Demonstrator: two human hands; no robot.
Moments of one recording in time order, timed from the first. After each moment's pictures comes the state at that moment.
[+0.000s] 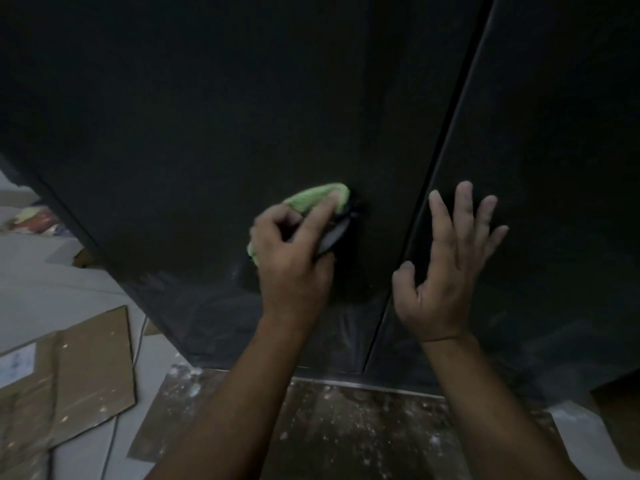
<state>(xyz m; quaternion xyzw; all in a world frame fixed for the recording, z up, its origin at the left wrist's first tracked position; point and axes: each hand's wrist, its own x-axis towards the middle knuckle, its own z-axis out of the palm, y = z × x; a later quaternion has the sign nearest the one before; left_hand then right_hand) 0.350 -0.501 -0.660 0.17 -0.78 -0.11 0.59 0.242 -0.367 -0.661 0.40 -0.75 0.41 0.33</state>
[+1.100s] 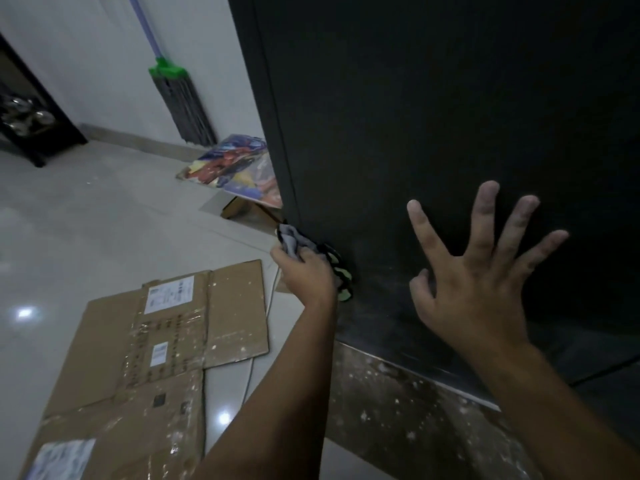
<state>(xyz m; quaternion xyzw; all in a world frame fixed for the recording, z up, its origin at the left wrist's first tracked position) 0.488 -0.680 -0.769 0.59 -0.42 -0.42 0.55 0.374 -0.531 -0.712 0.51 -0.80 0.13 0.28</state>
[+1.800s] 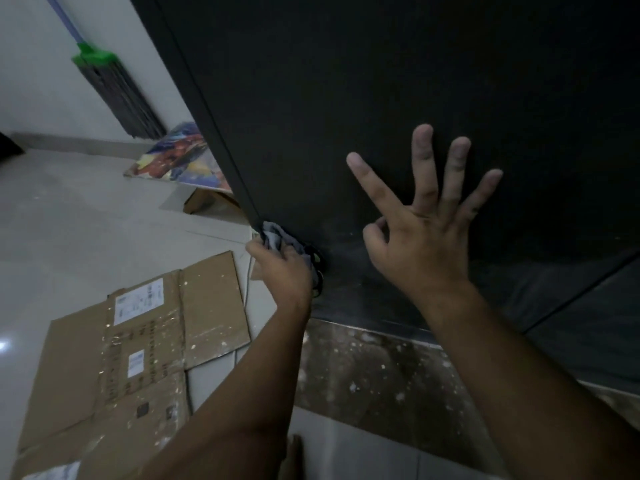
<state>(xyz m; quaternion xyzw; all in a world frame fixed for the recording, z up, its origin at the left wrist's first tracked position) 0.492 -0.654 -0.797 0.56 -0.57 -0.39 0.46 0.371 -0.545 -0.727 0.48 -0.79 0.20 0.32</state>
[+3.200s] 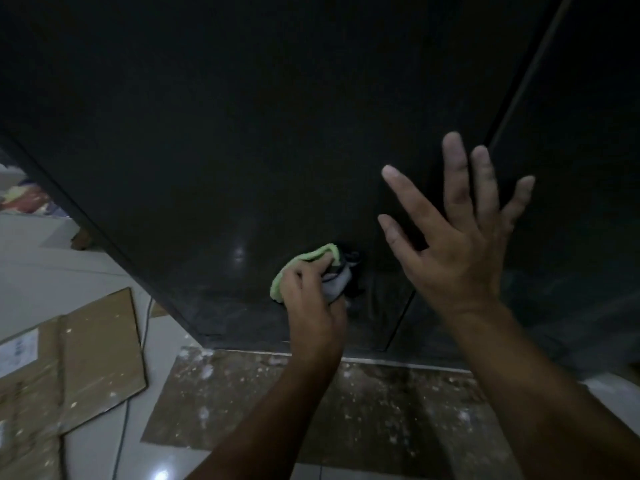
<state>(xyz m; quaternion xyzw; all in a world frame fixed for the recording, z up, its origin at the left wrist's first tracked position) 0.375 -0.491 -0.787 0.30 -0.77 -0.33 0.45 0.244 -0.396 -0.703 0.42 -0.77 0.20 0.44</state>
